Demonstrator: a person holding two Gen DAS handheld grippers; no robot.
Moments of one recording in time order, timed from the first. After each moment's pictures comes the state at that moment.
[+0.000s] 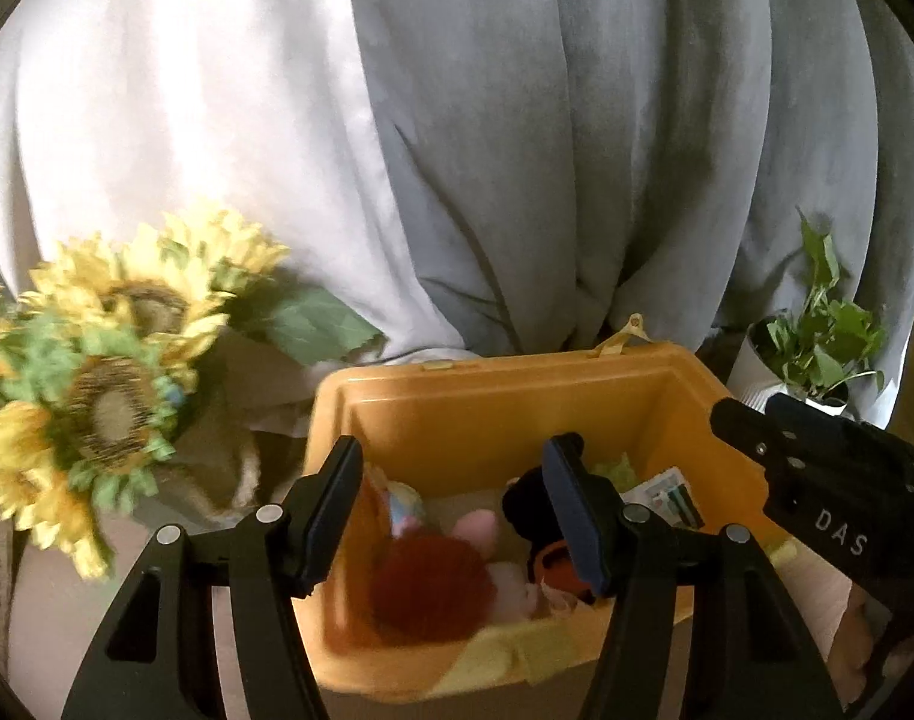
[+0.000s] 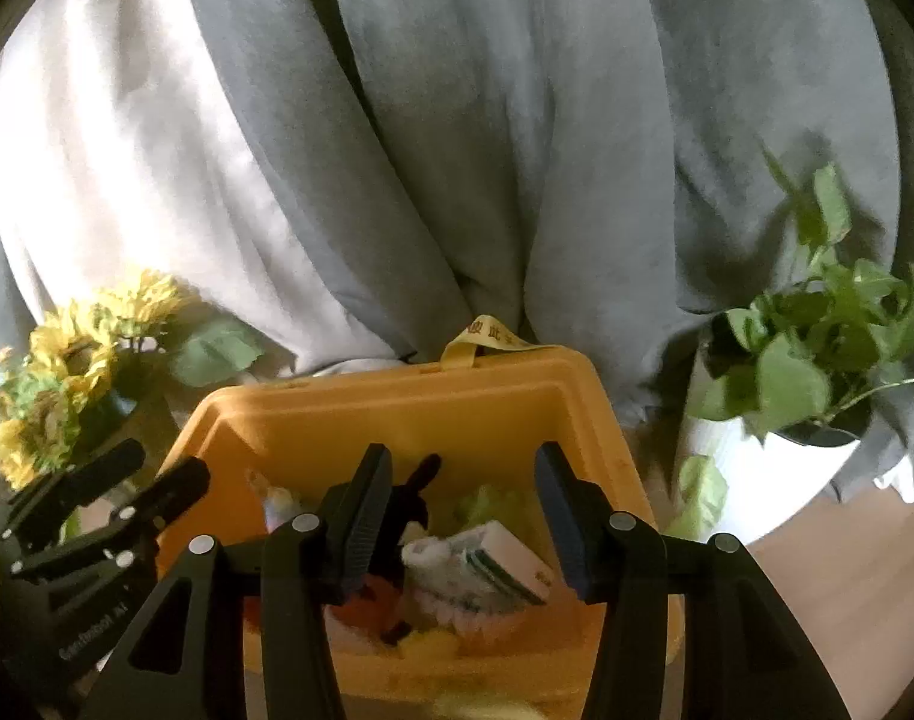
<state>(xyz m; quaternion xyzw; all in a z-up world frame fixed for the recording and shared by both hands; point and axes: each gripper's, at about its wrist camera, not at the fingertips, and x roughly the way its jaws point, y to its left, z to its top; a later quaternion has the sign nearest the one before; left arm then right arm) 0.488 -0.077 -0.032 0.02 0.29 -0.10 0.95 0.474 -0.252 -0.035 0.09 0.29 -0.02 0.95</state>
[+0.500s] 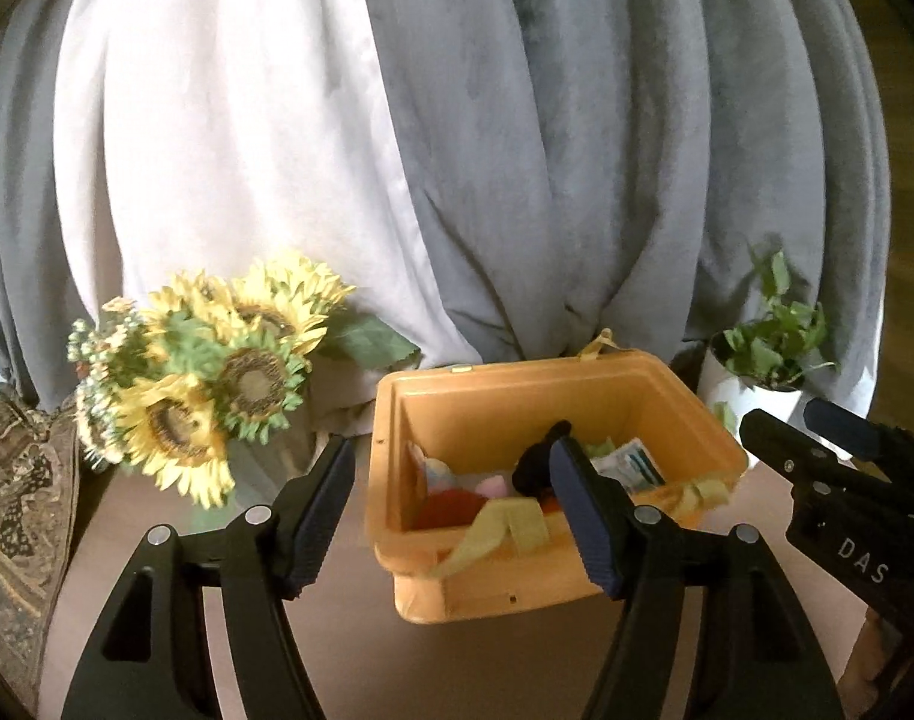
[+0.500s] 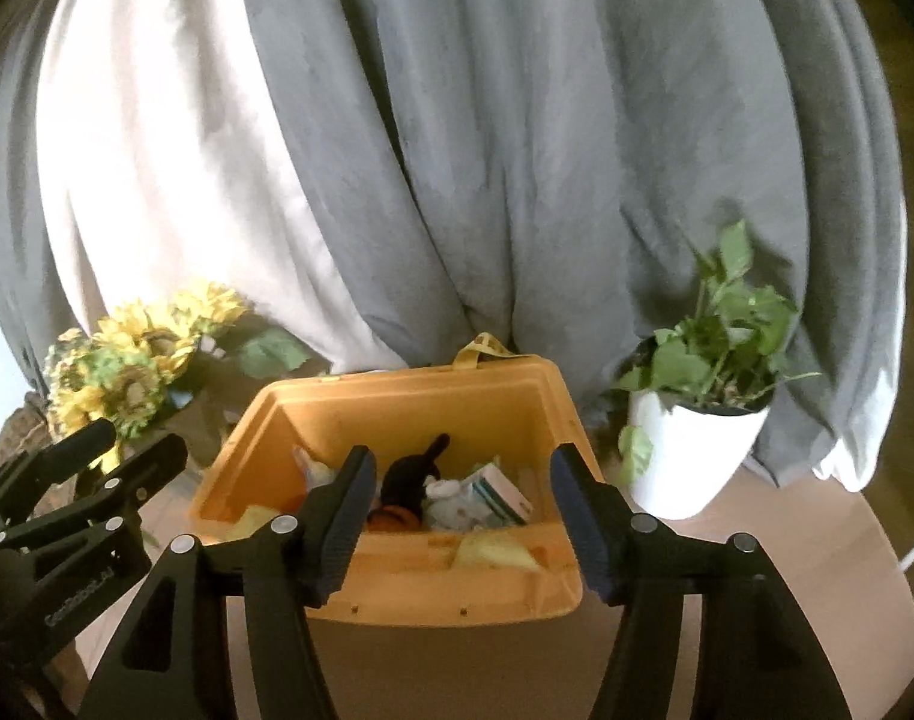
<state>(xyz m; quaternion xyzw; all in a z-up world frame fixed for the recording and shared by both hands) 0.386 -0.059 0.006 0.03 0.25 -0.08 0.96 0.370 -0.232 0.003 0.07 0.25 -0.03 0.97</state>
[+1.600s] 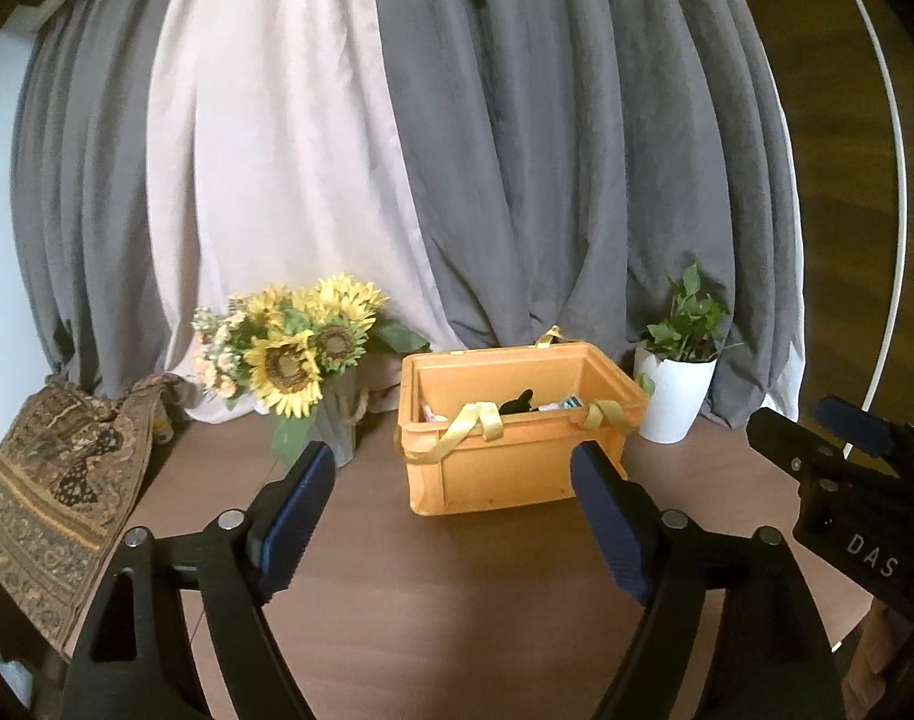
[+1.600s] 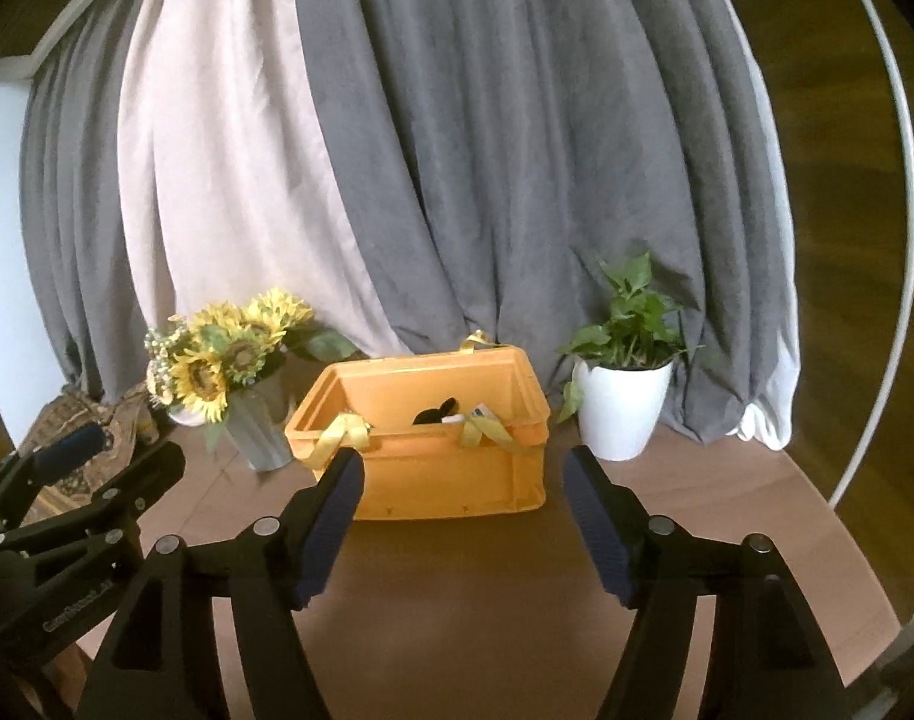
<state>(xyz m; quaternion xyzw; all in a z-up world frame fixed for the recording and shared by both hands) 0.181 -0.038 0.037 0.03 0.20 -0.07 0.98 0.176 -0.208 0.032 0.06 0.20 -0.04 0.98</state>
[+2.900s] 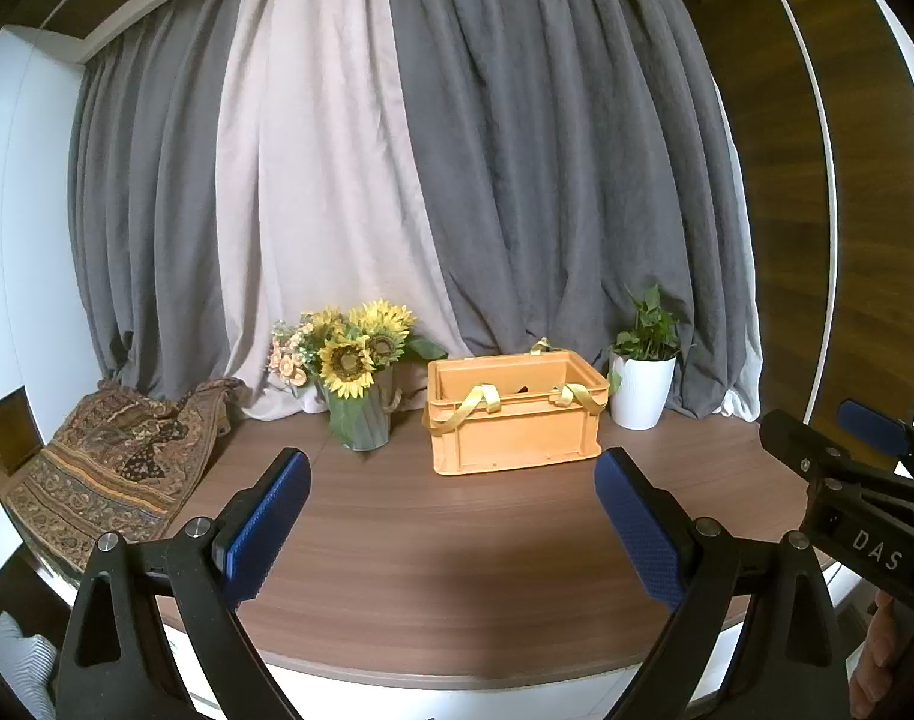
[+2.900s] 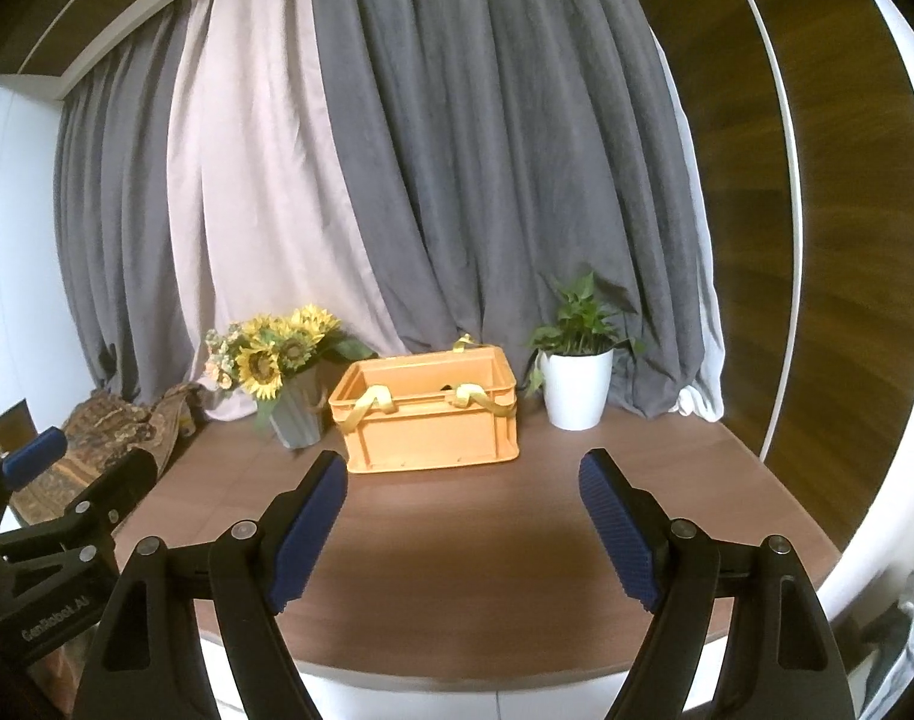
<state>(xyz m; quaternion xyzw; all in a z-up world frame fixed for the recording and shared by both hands) 0.012 -0.014 0.058 0.04 0.15 -0.06 0.99 0.007 -0.199 0.049 0.06 0.16 -0.05 0.98</state>
